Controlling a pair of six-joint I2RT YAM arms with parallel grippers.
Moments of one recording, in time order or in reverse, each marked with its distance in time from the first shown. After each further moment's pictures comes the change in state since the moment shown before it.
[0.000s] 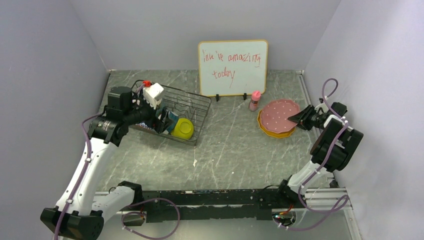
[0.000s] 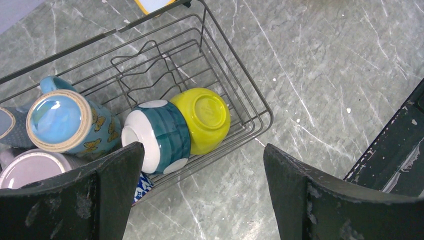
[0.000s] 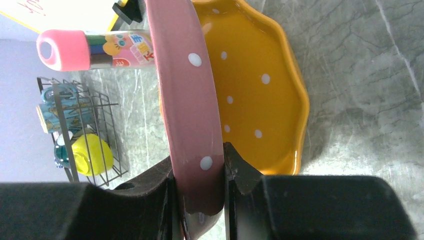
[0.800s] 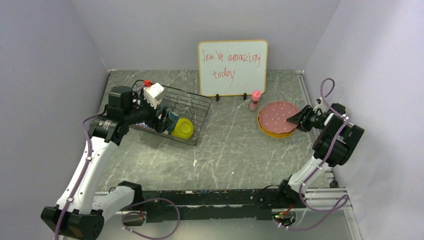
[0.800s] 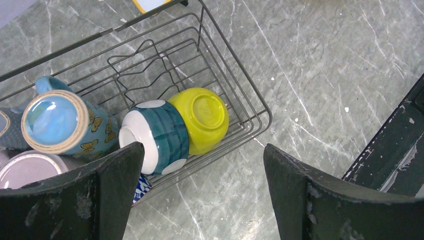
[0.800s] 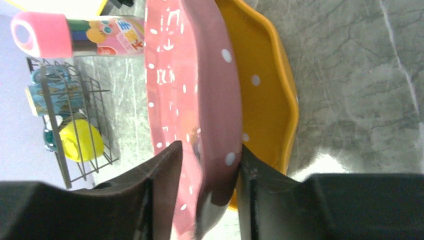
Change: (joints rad) left arm 0.002 0.010 0.000 0.000 0.010 0.001; right arm -0.005 0.101 0.051 -0.051 -0.047 -0.119
